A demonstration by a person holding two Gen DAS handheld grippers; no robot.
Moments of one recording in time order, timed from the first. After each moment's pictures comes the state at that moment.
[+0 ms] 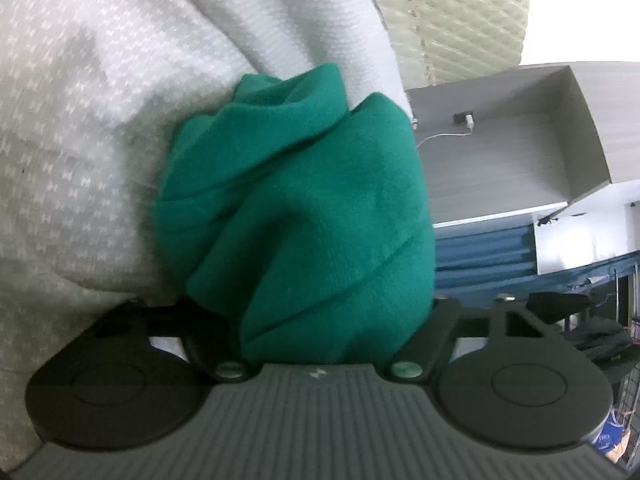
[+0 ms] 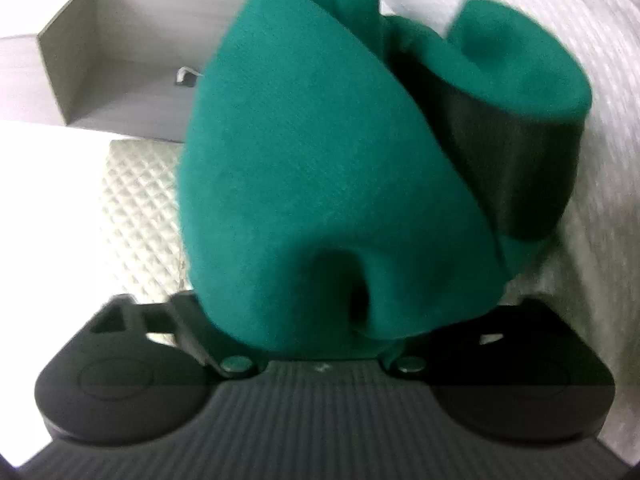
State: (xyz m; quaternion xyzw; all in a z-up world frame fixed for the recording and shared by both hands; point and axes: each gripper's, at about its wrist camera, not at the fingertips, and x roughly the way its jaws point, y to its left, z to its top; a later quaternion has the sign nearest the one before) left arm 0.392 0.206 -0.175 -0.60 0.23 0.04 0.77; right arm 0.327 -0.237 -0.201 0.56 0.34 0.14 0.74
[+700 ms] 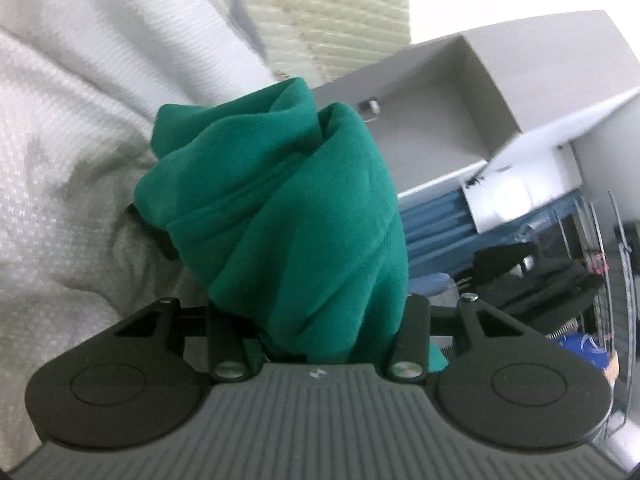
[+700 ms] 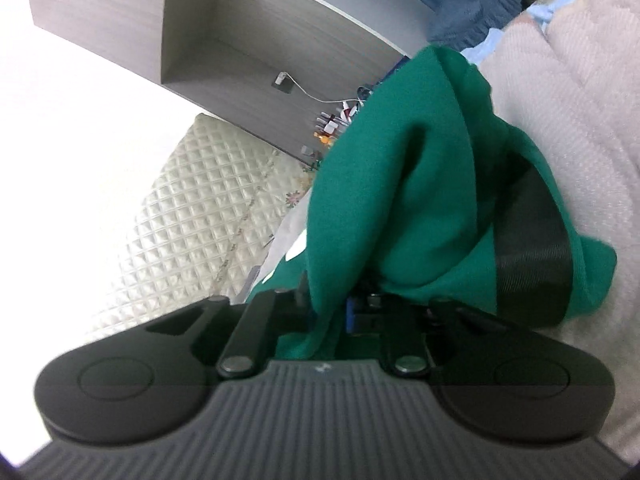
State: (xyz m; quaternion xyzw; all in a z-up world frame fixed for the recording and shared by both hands) left arm 0.317 0.188 -0.101 -0.53 0.17 -0.06 0.83; right arm 0.193 -0.259 -0.119 0.46 0.24 0.20 0.83
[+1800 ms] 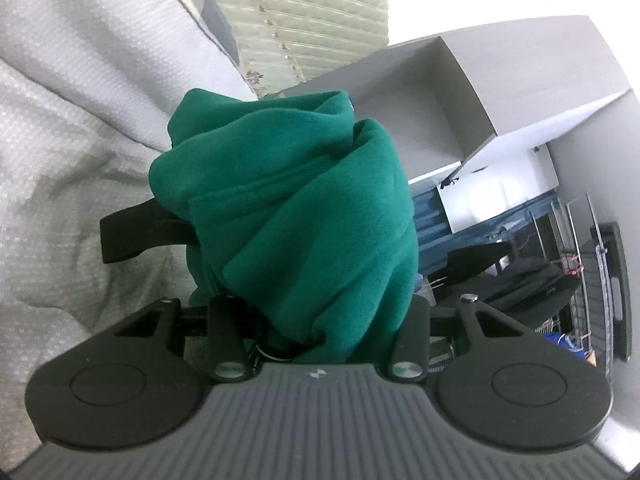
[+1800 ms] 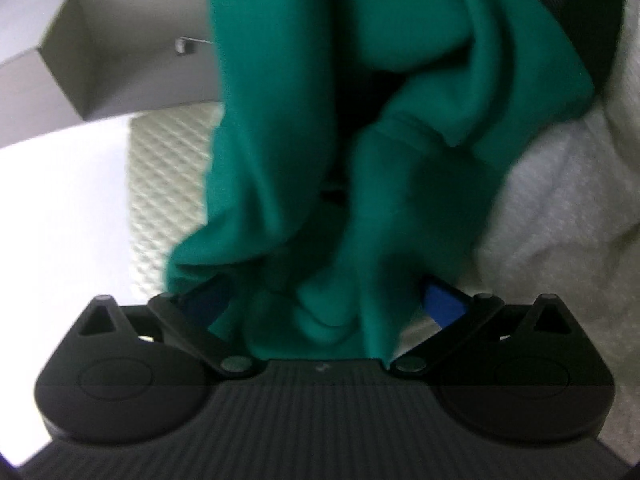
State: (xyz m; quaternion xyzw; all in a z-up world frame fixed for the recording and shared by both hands) left arm 0.324 0.196 -0.091 -0.55 0.15 -0.09 0.82; right arm 0.167 -0.184 -0.207 0.64 0.40 0.16 0.64
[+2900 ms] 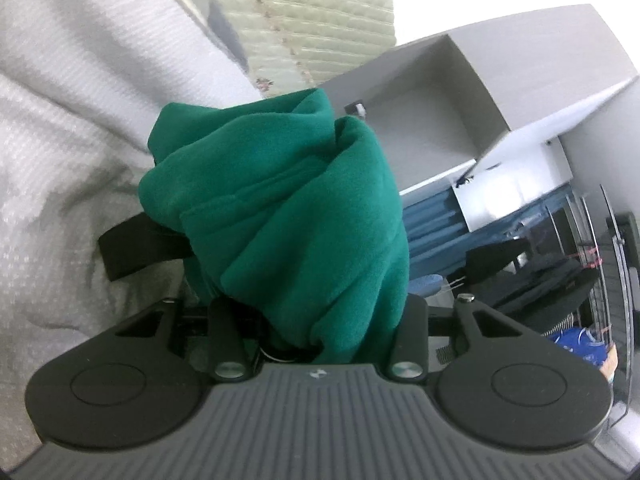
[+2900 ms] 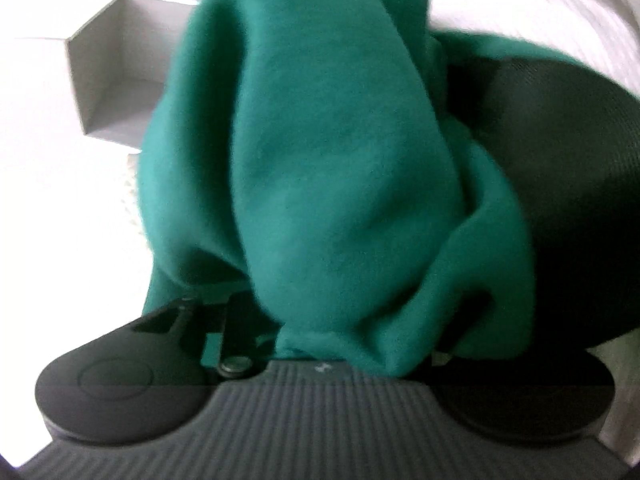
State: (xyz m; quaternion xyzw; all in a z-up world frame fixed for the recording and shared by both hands) left arm 0.339 0.194 -0.096 -0.52 0.15 -0.07 0.84; right arm 0.265 -0.192 -0.199 0.56 0.28 0.11 0.77
